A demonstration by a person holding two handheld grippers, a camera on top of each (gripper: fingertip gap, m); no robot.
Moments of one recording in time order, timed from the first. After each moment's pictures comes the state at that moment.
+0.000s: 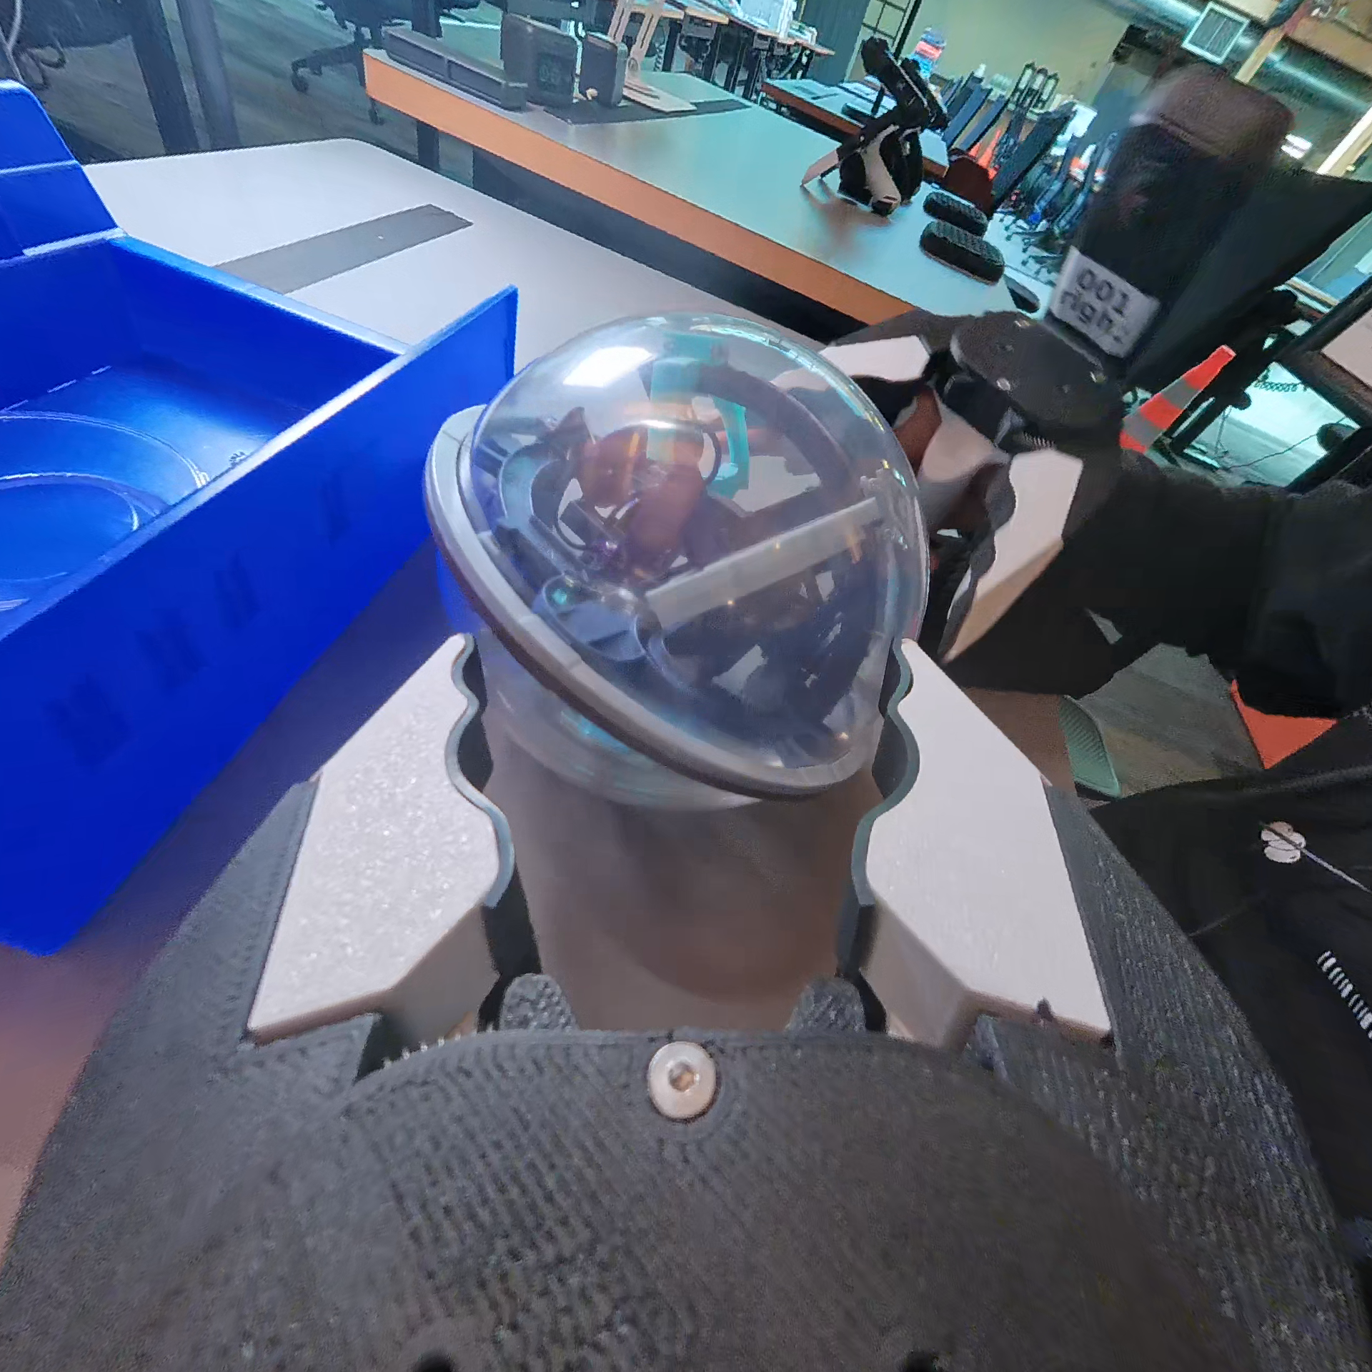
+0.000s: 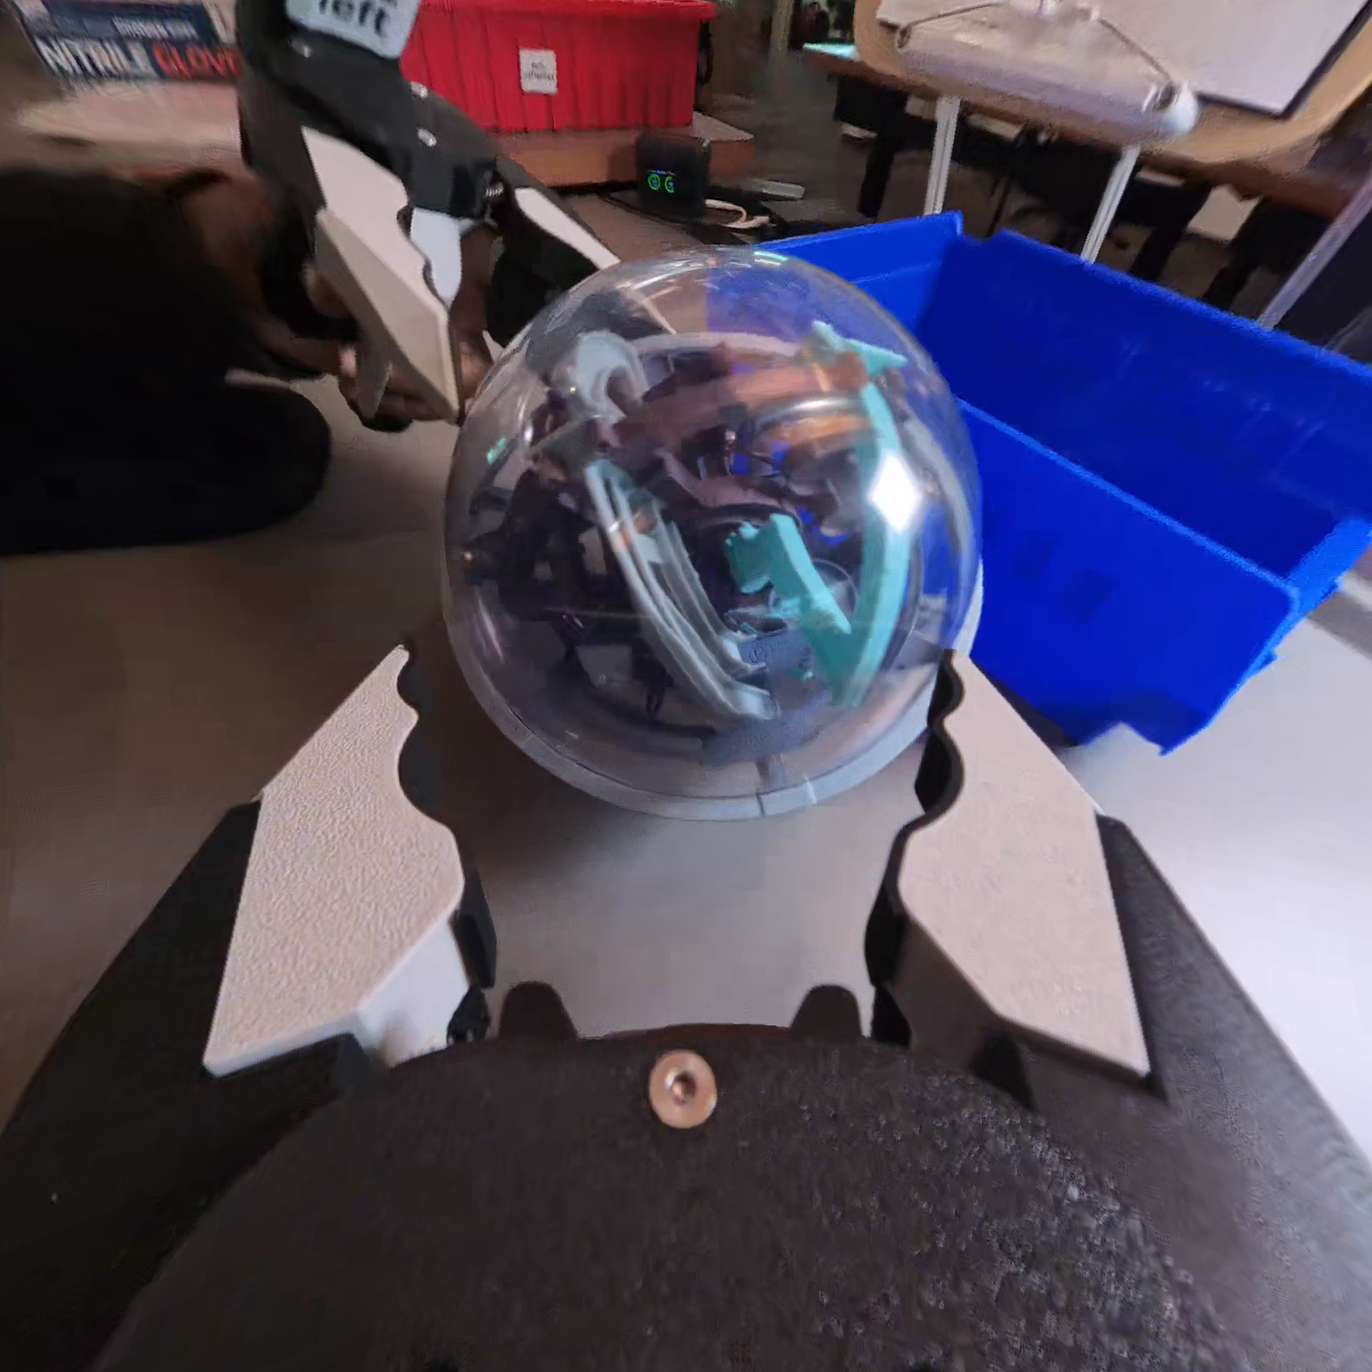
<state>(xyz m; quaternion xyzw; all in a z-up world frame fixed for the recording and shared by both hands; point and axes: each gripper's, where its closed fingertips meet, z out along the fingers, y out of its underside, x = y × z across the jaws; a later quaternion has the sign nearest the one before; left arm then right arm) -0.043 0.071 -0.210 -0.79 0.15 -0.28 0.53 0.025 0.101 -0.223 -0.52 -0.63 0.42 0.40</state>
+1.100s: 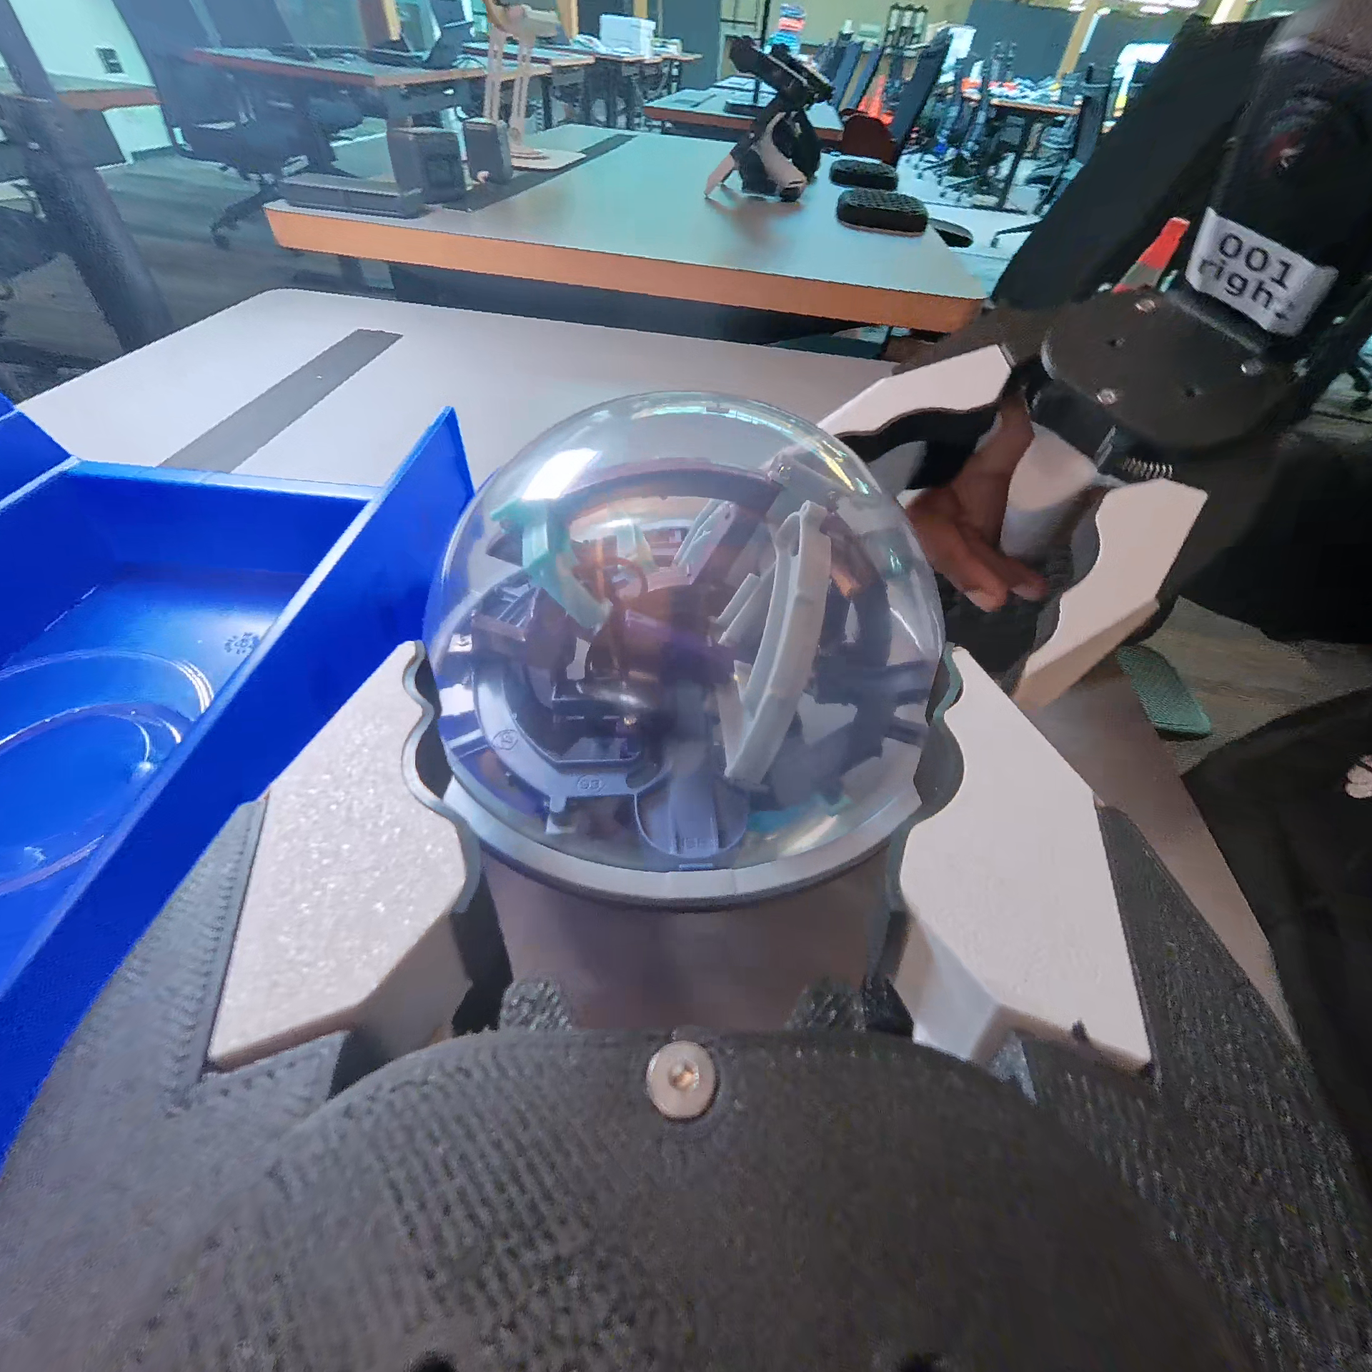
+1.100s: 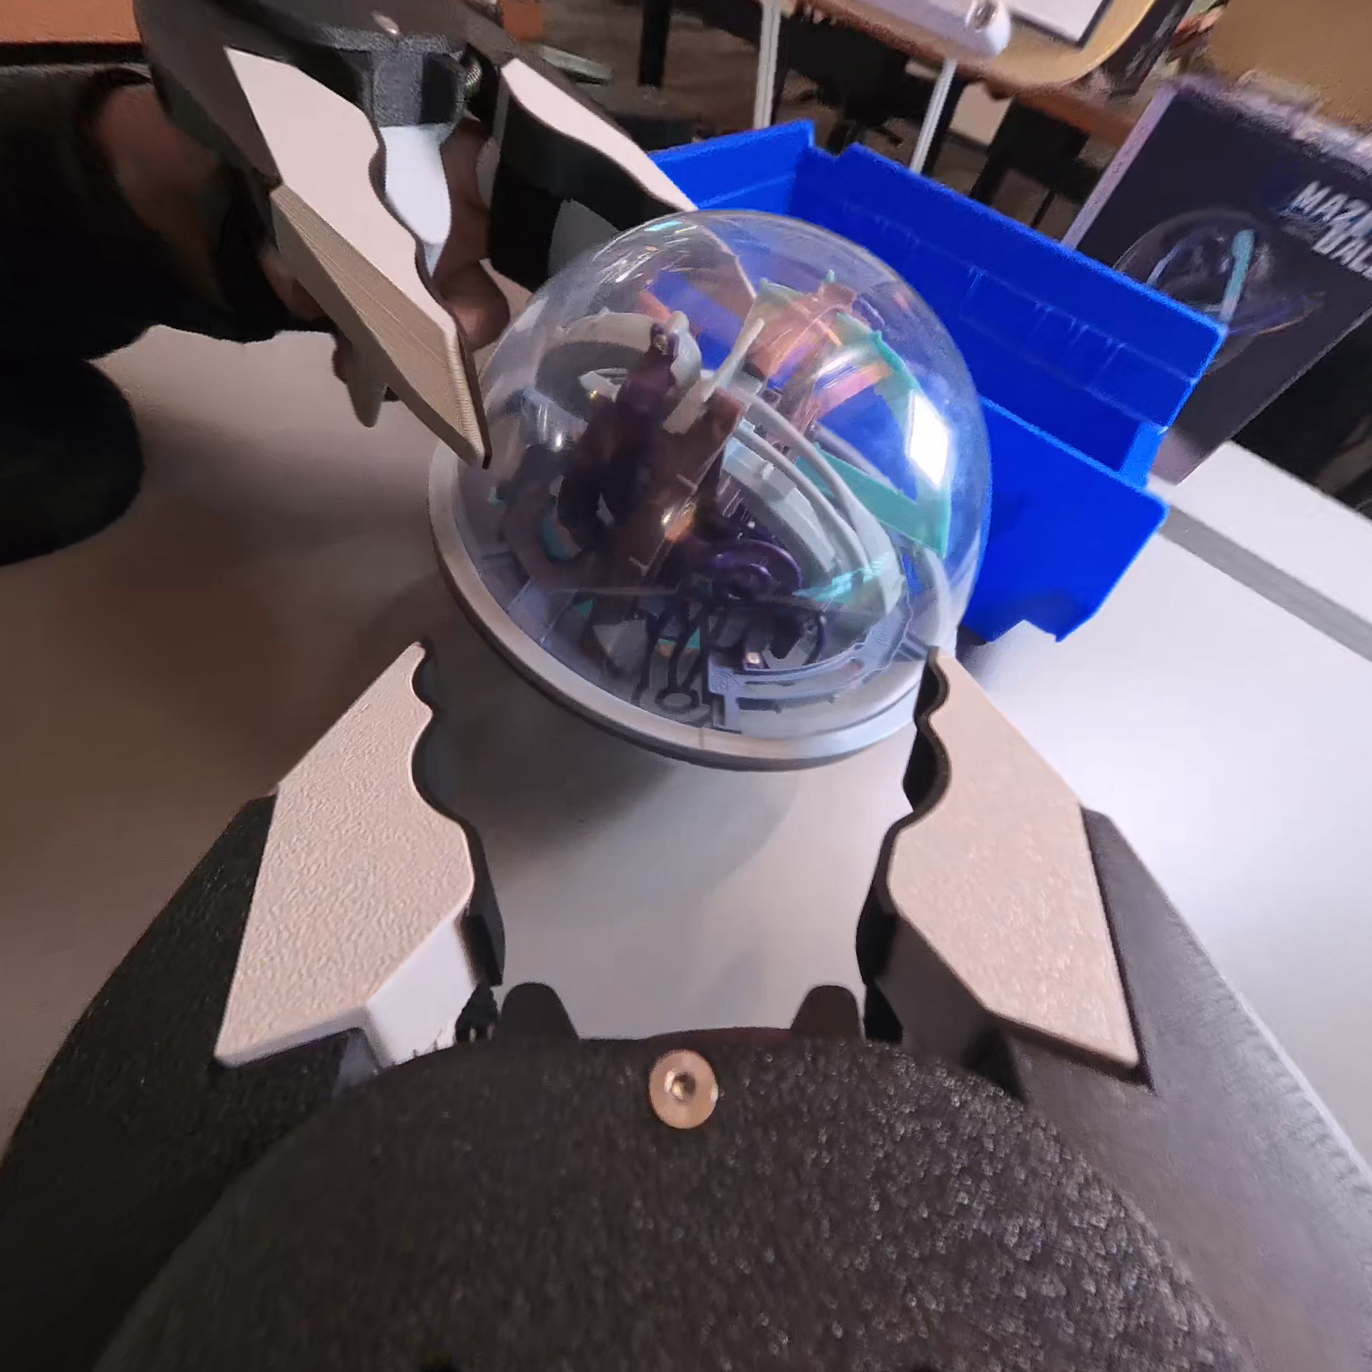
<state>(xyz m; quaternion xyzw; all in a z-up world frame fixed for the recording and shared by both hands) -0.026 0.097 -0.201 -0.75 0.26 -0.25 0.56 0.031 0.092 -0.226 -0.60 -0.59 0.29 0.46</state>
